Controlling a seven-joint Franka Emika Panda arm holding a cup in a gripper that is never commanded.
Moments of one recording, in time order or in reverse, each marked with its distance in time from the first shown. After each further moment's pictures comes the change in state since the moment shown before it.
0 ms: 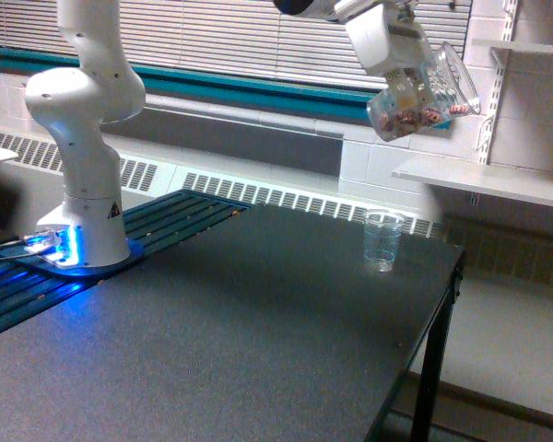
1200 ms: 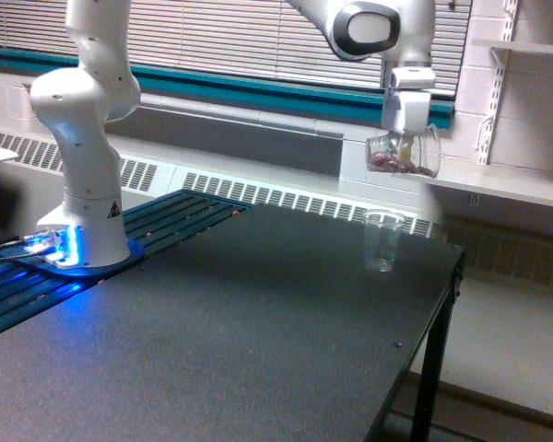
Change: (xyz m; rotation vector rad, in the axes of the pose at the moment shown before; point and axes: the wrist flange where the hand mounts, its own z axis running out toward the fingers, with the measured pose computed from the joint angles) arm -0.266 -0.132 0.056 -0.224 -0.379 -0.536
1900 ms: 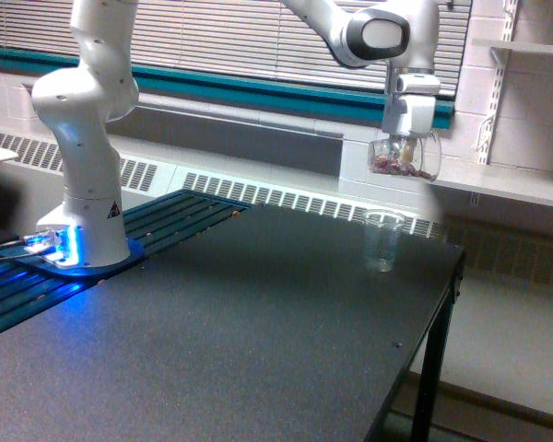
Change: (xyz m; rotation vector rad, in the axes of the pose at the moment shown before) arm -0.030 -0.052 0.014 -0.068 0.000 -0.063
